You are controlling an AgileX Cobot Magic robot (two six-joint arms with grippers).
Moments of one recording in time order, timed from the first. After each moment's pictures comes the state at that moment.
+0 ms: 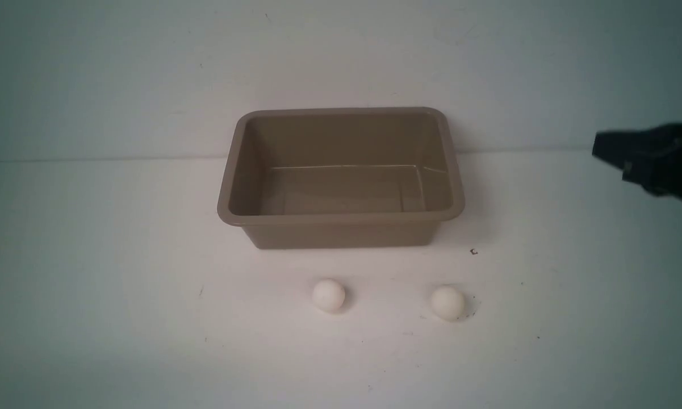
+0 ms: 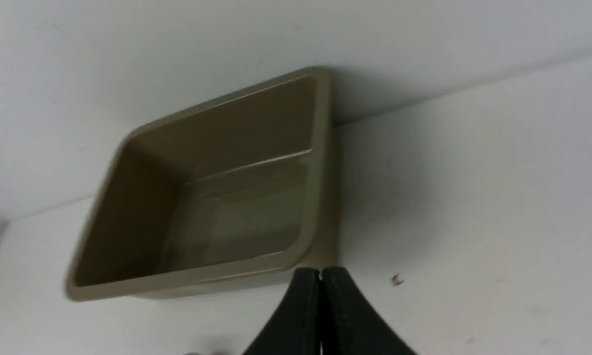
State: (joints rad) right arm 0.00 1.15 -0.84 -1.77 -0.41 1.73; left arm 0.07 -0.01 0.03 0.38 0.37 0.03
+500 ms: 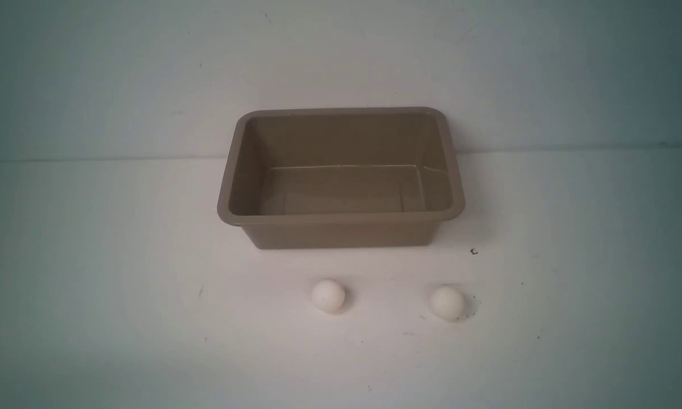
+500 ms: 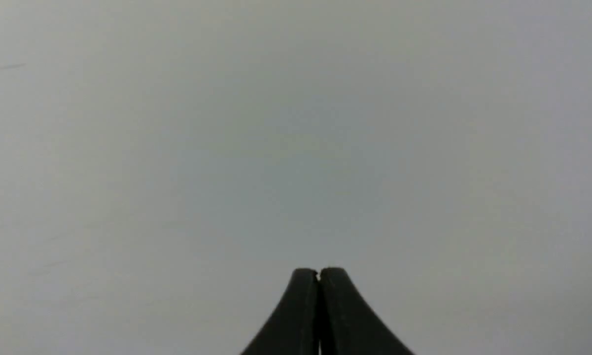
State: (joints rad) right arm 0.00 1.15 -1.05 -1.23 0.71 1.14; left arm 0.07 -0.01 0.03 0.38 0.37 0.03
